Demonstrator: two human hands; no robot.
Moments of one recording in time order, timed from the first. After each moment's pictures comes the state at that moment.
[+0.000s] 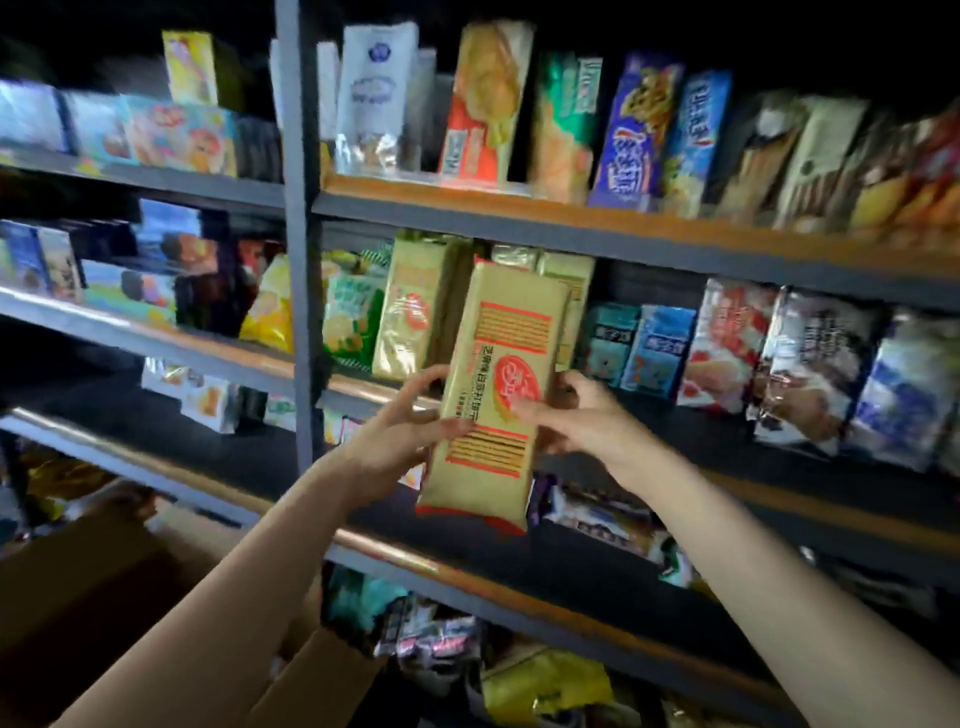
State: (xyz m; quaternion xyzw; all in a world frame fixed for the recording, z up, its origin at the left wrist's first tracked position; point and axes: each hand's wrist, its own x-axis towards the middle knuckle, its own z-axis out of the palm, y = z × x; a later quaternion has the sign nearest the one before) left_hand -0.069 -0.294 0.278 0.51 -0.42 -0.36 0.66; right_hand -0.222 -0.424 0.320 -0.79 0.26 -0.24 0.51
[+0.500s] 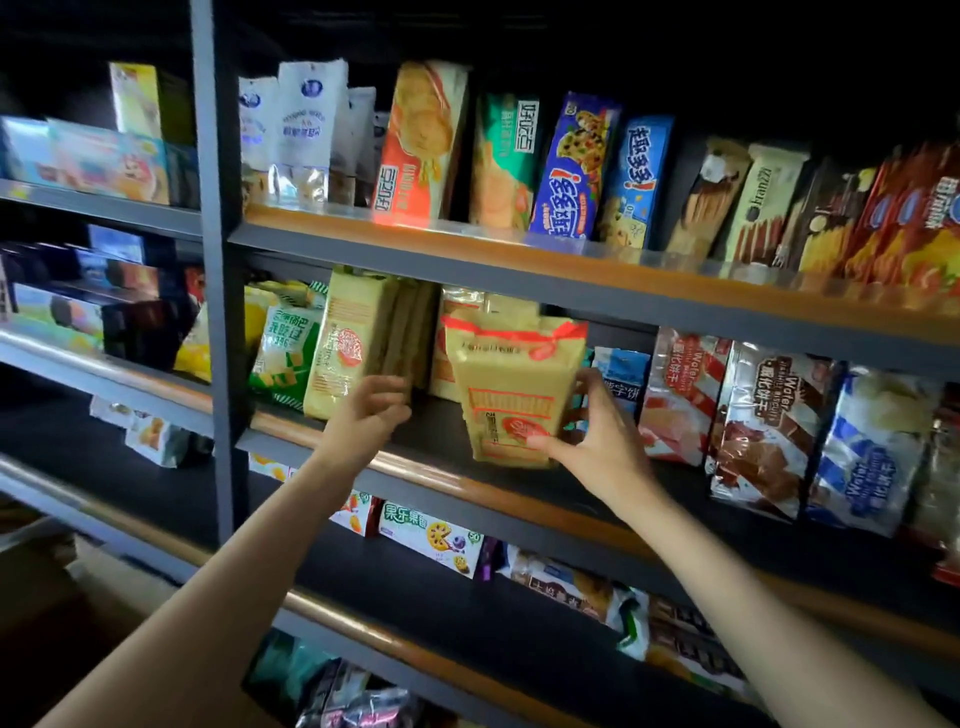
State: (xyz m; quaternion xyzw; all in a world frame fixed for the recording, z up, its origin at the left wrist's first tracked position) left_hand -0.078 -0.380 0.300 0.63 -0.34 -0.12 0.69; right_hand -0.260 -0.520 0.327 -0.87 0.20 -0.39 0.22
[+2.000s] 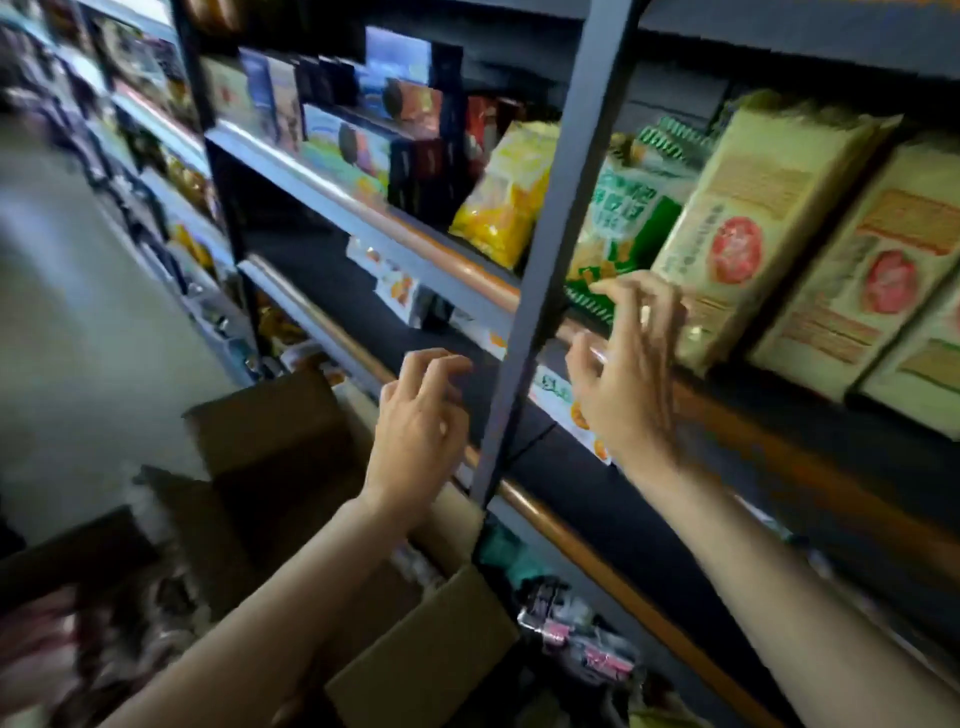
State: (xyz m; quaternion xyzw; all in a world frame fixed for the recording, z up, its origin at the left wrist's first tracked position) left_hand 0.110 -0.221 0.158 0.81 -0.30 0.21 0.45; right_hand 0.068 -0.389 0.219 -0.87 0.03 -0.47 0.13
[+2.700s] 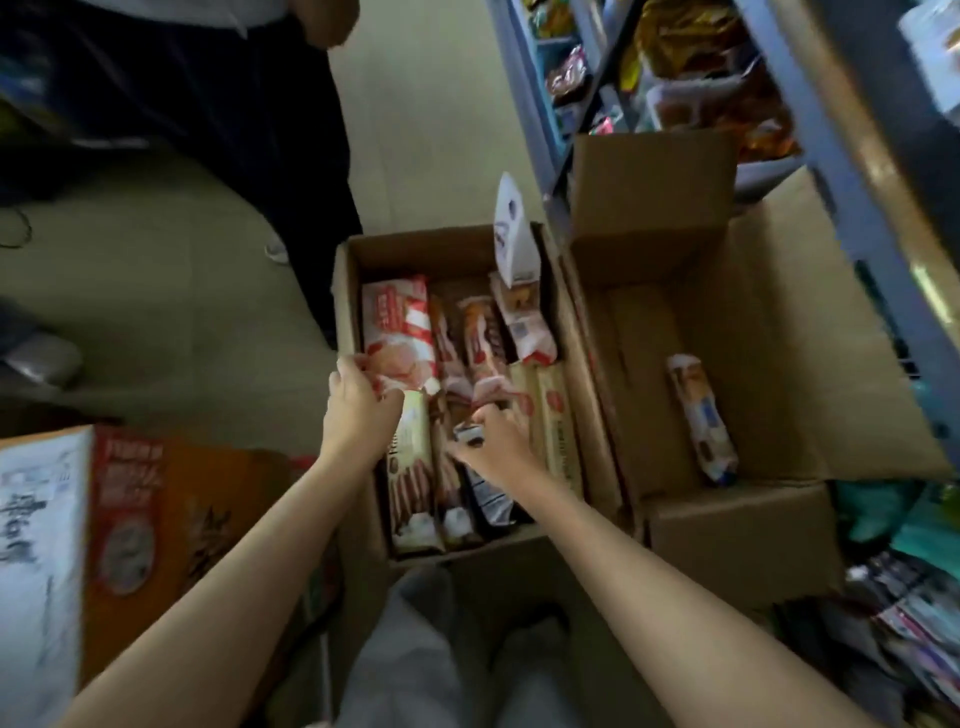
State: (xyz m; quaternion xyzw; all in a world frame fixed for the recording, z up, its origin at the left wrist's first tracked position) left_hand 0.113 0.193 -0.098 0.82 0.34 -0.11 0.44; right_hand 0.127 0.043 -0.149 -0.88 0.01 0.39 0.28
